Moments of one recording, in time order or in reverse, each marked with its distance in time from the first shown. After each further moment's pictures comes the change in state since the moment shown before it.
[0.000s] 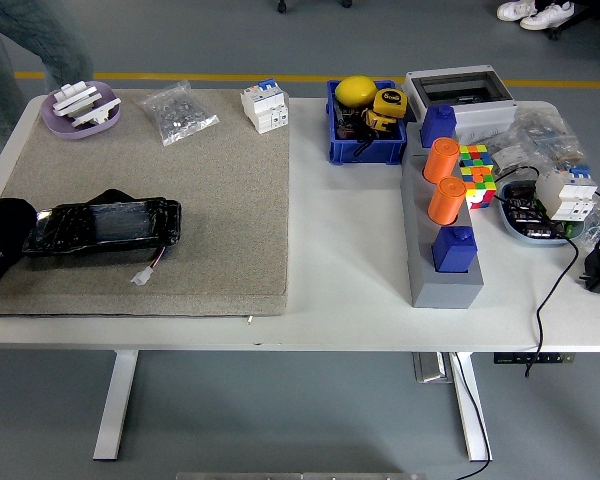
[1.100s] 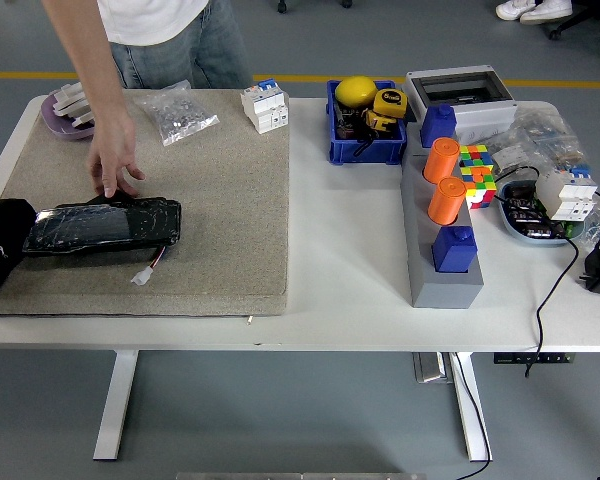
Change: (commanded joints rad) left arm -0.018 -0.011 0.058 0.041 0.037 0.064 0.031; right arm 0.001 -0.004 0.040 0.004 -0.021 -0.009 0.006
